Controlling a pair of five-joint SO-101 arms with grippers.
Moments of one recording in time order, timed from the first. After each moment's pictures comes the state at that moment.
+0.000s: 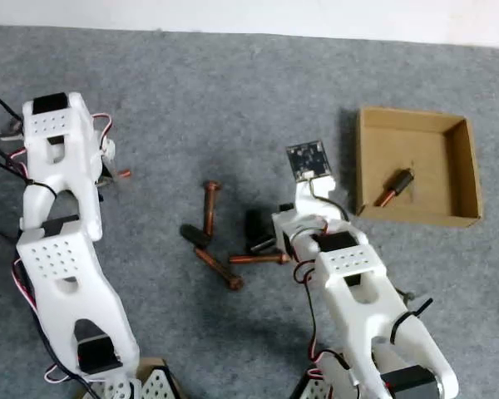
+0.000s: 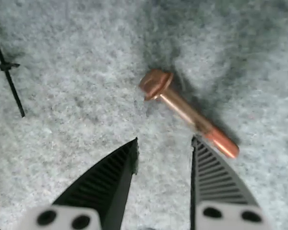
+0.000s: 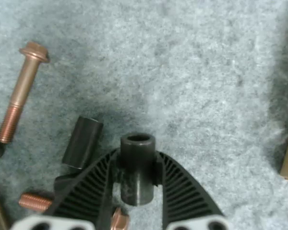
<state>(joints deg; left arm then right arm) -21.1 39.7 -30.7 92.7 64.1 -21.4 -27.2 60.4 25.0 3.1</state>
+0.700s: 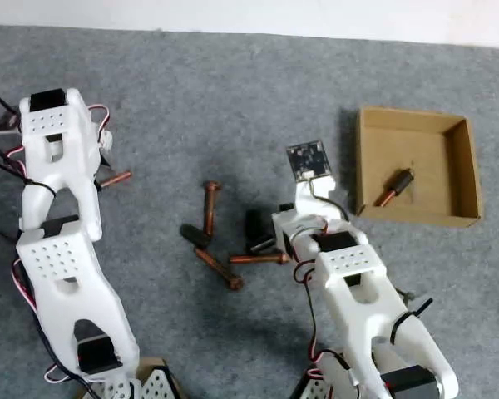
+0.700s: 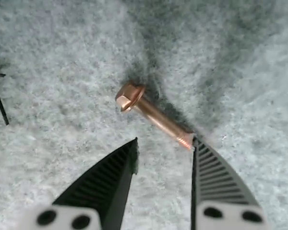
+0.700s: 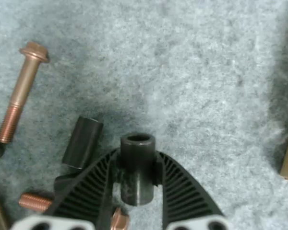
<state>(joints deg) -21.1 39.2 -32.7 90.1 65.5 -21.4 -27.2 60.4 25.0 3.1</state>
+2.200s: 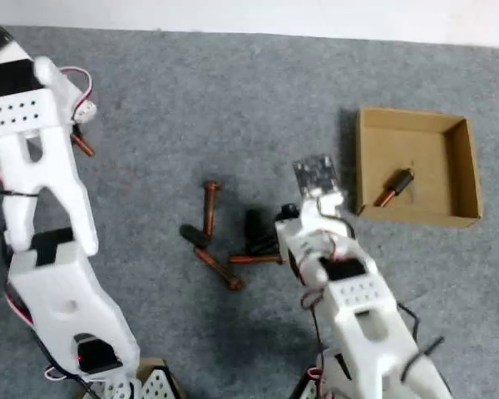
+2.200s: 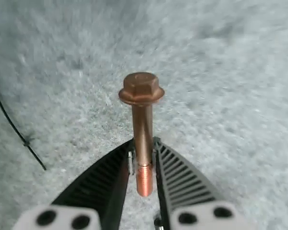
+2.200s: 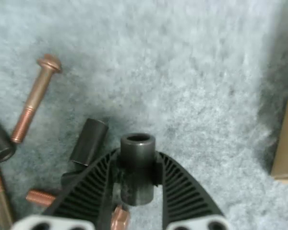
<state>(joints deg) -20.8 24.4 -46.3 99.1 38.0 -21.4 -42.5 71.5 20.9 4.3</state>
